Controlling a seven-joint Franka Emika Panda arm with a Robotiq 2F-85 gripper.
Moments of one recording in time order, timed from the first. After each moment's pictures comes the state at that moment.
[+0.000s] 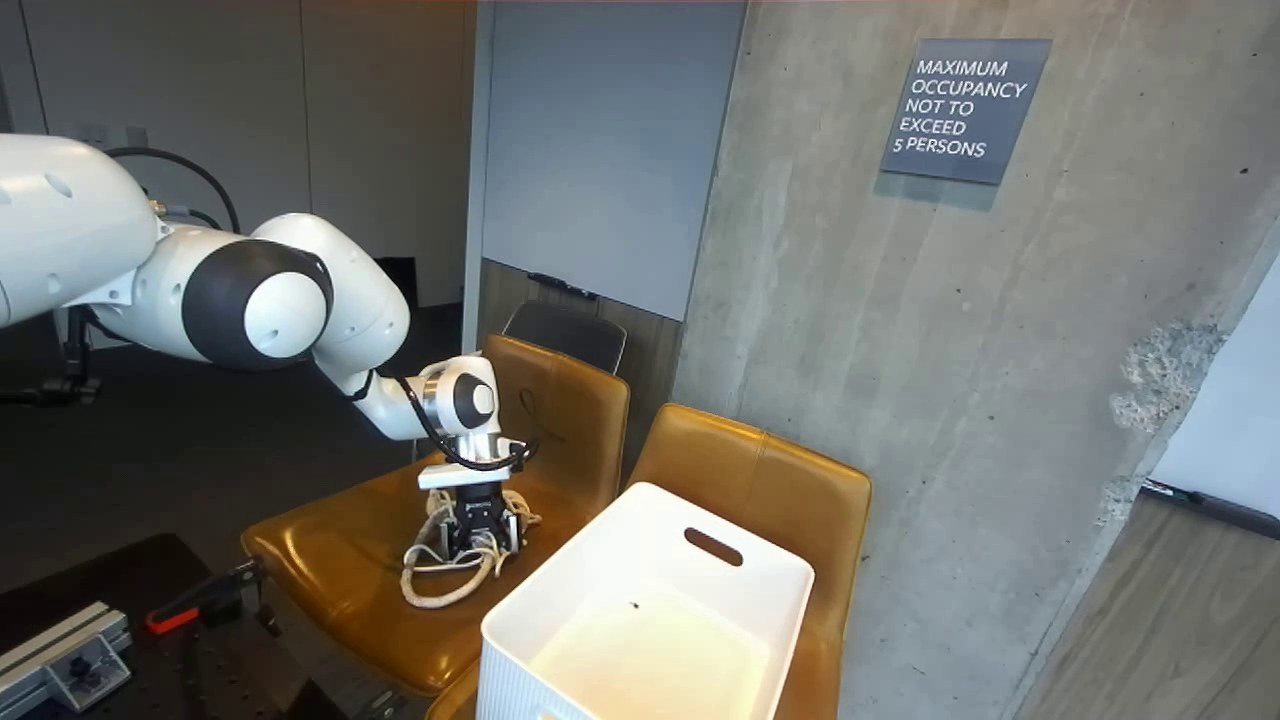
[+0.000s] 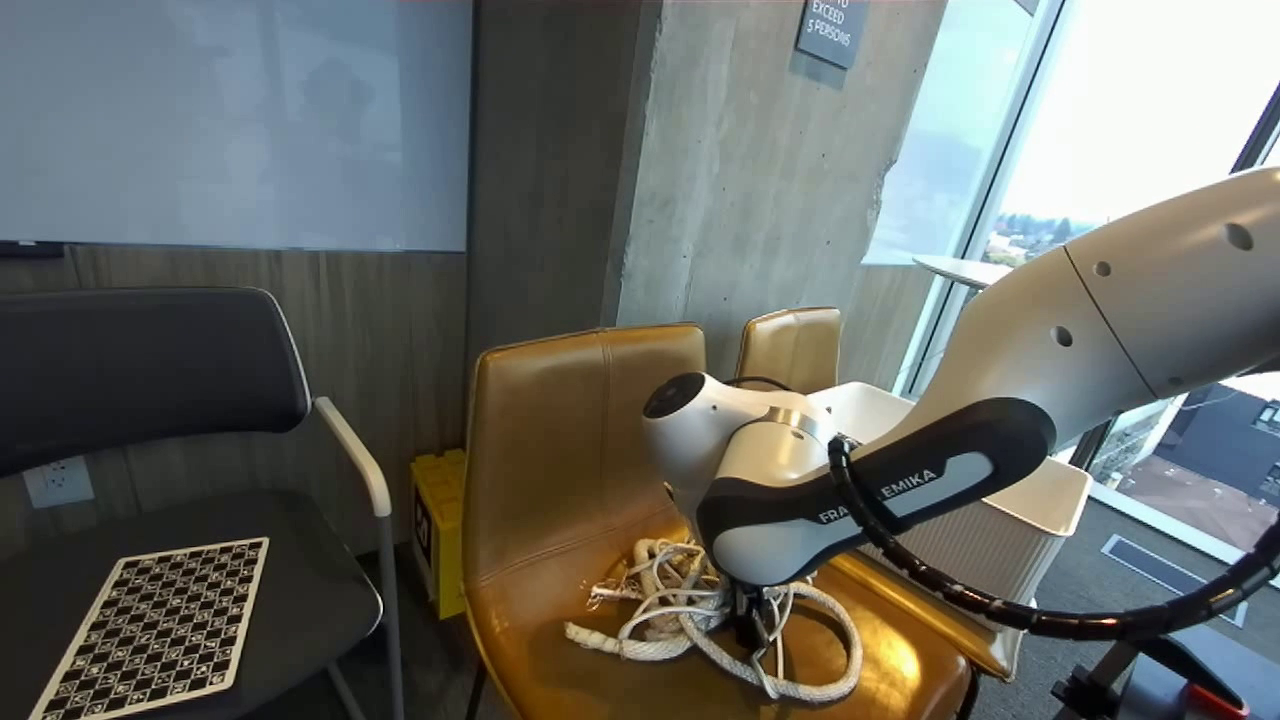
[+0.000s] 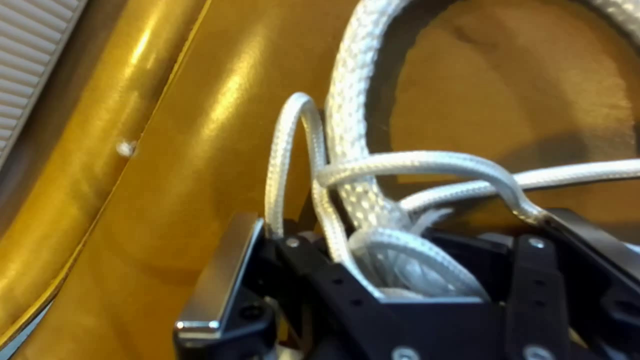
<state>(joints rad) 0.29 1.33 -0.07 -1.05 -0.39 1.99 -0.11</state>
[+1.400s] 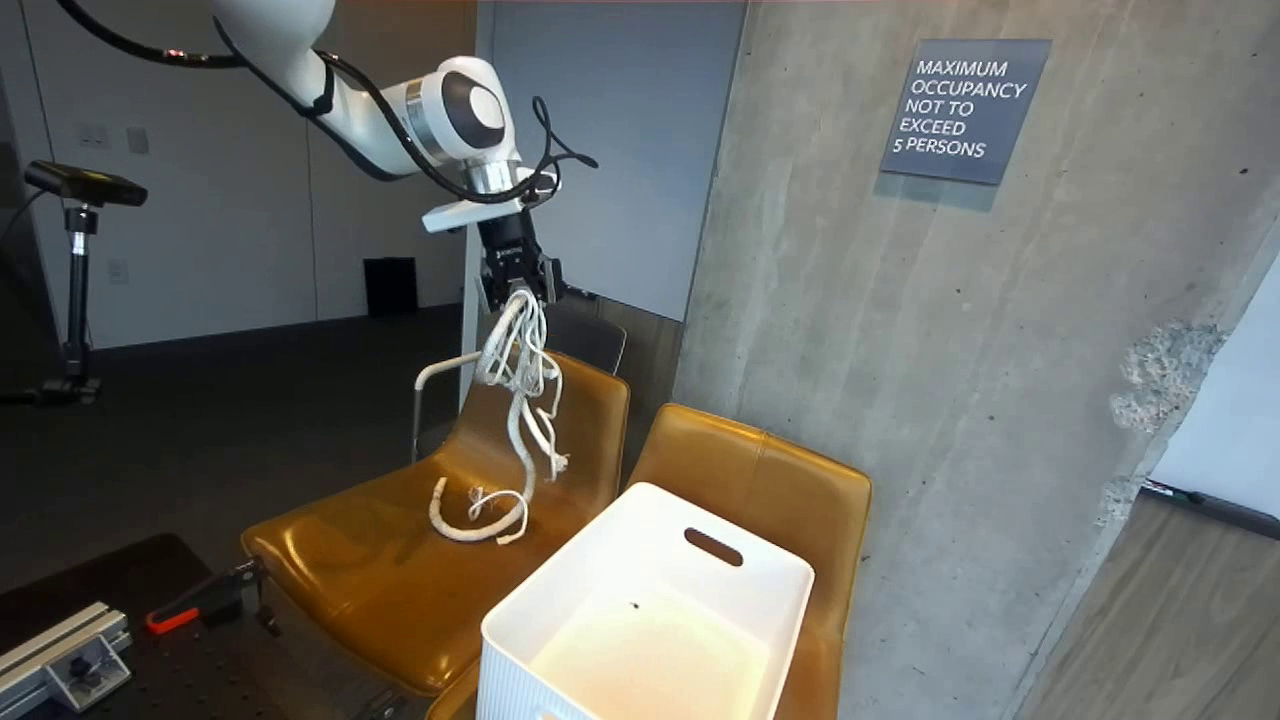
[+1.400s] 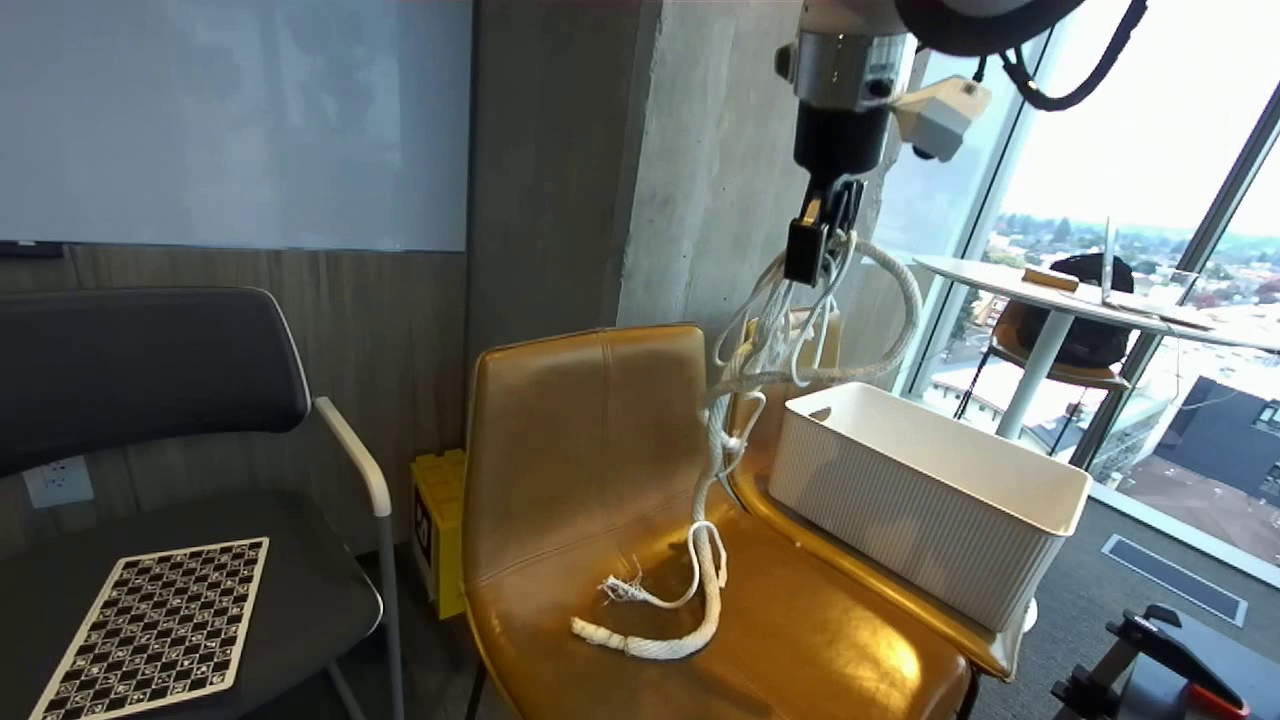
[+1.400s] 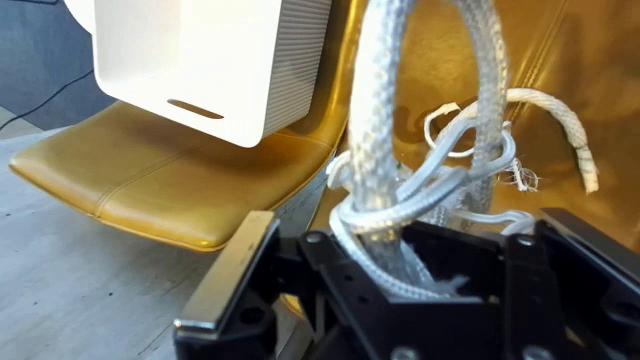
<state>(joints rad) 0.27 0.47 -0.05 -1.49 -0.40 1.97 0.03</state>
